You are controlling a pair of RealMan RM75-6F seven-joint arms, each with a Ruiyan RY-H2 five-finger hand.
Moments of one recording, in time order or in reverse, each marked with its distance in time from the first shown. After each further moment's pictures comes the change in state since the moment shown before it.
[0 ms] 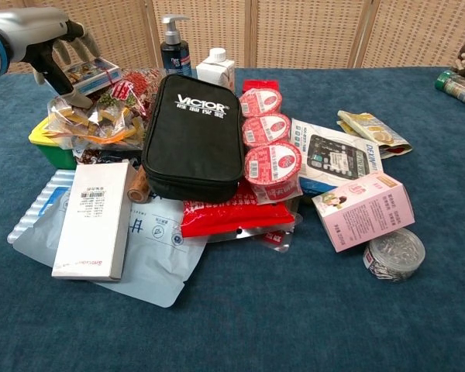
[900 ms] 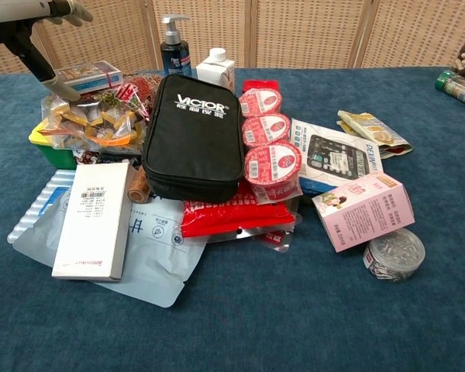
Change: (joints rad) left arm 0.050 0.142 0.007 -0.118 0.069 -0.093 -0.076; right arm -0.001 -0.008 0.003 -0.004 0.001 0.006 -0.040
